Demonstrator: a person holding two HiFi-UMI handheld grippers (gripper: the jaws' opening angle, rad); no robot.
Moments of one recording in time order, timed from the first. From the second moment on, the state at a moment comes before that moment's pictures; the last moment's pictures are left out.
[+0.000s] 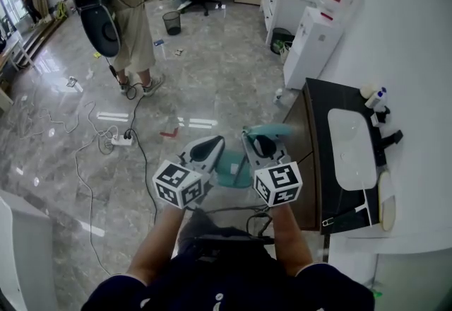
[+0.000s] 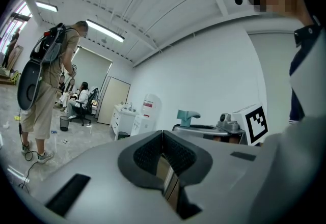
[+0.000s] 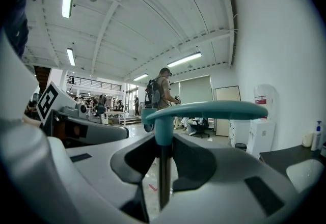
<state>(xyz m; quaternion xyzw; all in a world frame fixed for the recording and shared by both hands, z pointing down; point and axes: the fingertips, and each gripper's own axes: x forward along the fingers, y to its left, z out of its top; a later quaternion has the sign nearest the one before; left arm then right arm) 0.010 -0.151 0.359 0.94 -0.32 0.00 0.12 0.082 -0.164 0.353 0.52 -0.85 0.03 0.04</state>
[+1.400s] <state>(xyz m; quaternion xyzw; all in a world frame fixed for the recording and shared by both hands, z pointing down) 0.018 -0.165 0.479 0.93 -0.32 0.12 0.15 0.124 -0.218 0.513 0.55 -0.81 0.13 0.13</state>
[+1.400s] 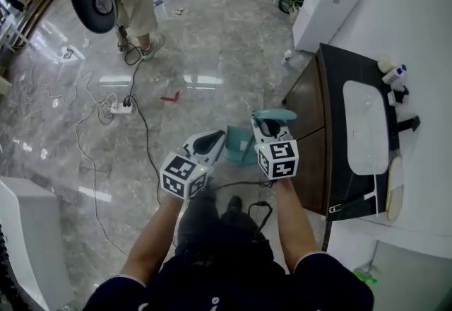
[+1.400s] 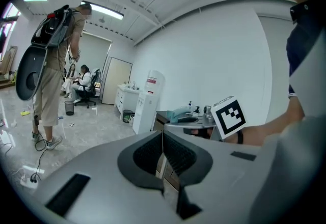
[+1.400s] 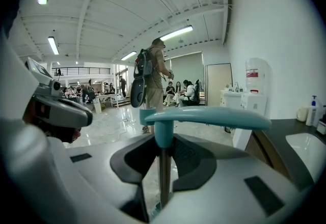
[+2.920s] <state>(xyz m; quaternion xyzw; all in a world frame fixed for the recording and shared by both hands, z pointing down) 0.002 -0.221 0.631 0.90 -0.30 0.17 0.26 0.142 -0.328 0.756 0.58 -0.75 0.17 0.27</state>
